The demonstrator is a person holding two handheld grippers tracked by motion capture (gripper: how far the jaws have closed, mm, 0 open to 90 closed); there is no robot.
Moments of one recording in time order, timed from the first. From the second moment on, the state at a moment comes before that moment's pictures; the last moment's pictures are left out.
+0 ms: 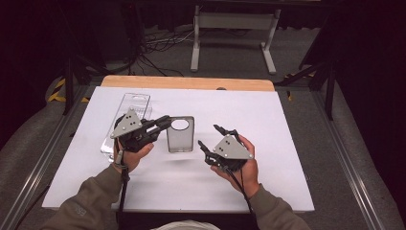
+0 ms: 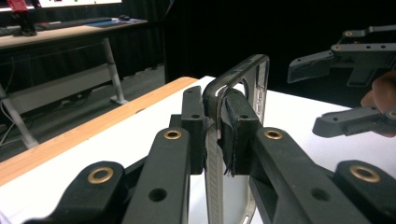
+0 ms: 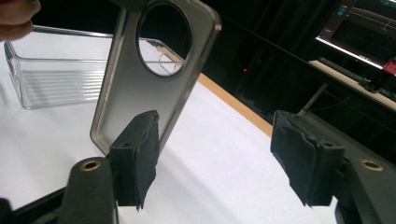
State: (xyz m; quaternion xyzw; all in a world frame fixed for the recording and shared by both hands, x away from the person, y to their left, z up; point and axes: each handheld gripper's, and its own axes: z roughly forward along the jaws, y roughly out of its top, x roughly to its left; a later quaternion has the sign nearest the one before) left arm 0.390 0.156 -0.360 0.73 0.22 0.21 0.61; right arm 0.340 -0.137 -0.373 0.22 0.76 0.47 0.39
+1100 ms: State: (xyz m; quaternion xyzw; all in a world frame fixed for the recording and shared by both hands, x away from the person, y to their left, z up) left arm 0.390 0.176 -0.351 0.72 0.23 0.23 0.61; right arm 0.330 -0.165 -0.390 0.22 0.77 0.45 0.39
